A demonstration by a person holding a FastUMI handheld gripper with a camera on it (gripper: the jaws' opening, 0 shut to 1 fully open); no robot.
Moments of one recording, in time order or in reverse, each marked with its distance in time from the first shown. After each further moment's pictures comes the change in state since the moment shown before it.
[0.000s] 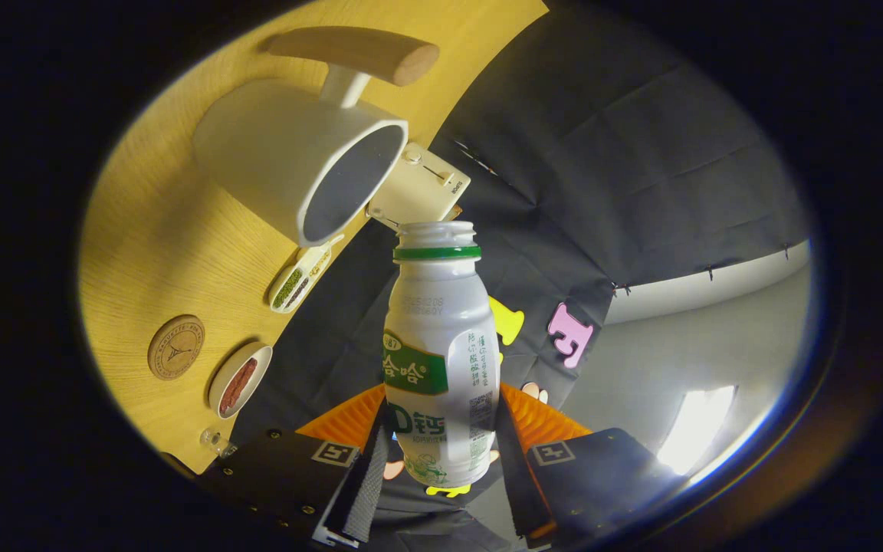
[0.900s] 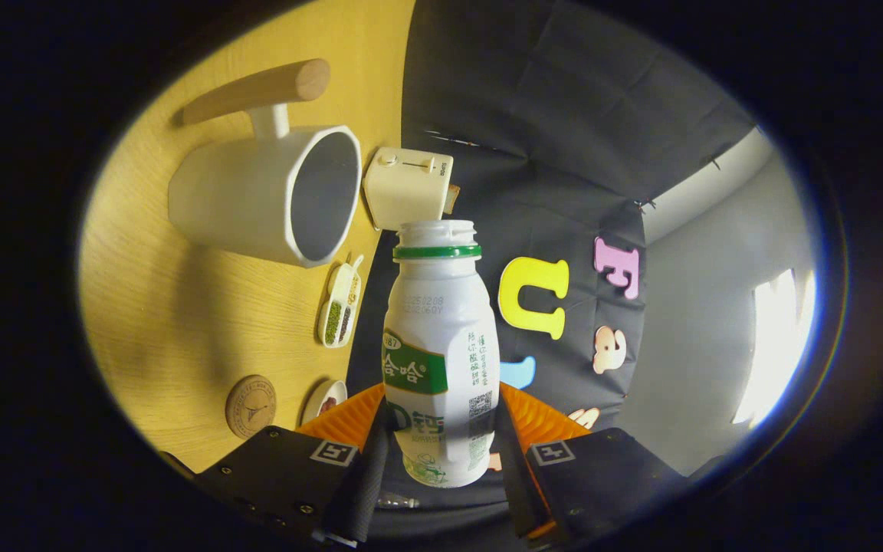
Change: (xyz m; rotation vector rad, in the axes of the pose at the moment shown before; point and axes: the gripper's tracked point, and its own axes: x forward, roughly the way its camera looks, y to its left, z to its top) arm -0.010 0.051 -0.006 0.446 0.050 0.208
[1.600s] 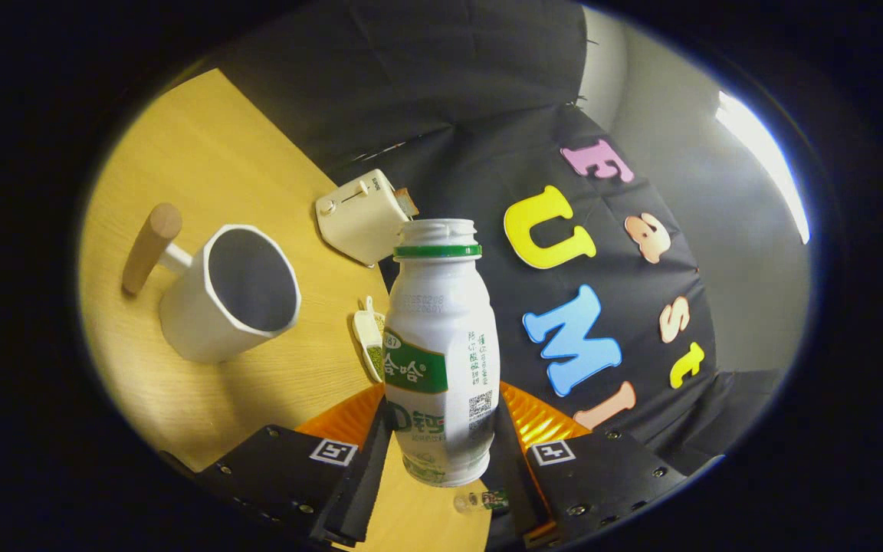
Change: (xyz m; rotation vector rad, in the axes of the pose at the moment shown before) arm 0.001 0.009 -0.006 0.639 0.012 0.138
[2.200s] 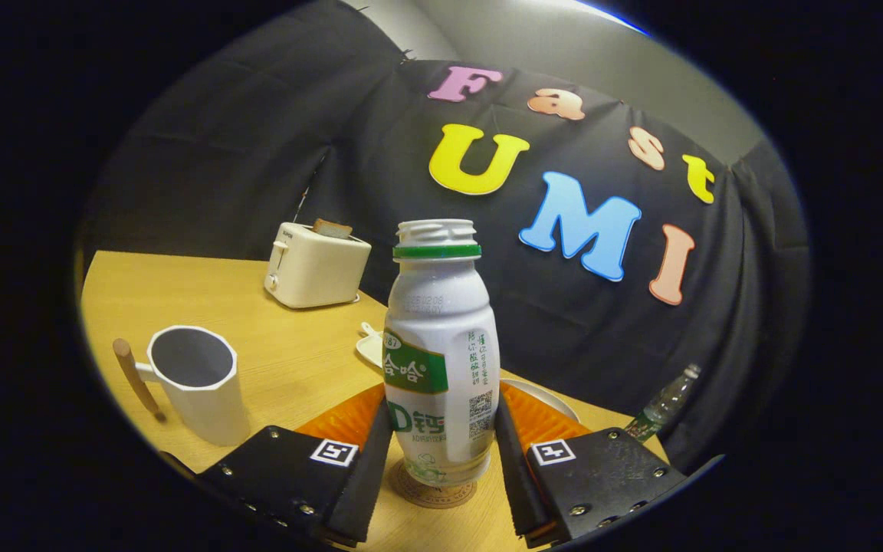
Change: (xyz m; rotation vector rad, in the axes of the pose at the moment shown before) arm 0.041 0.001 -0.046 0.714 0.043 0.085
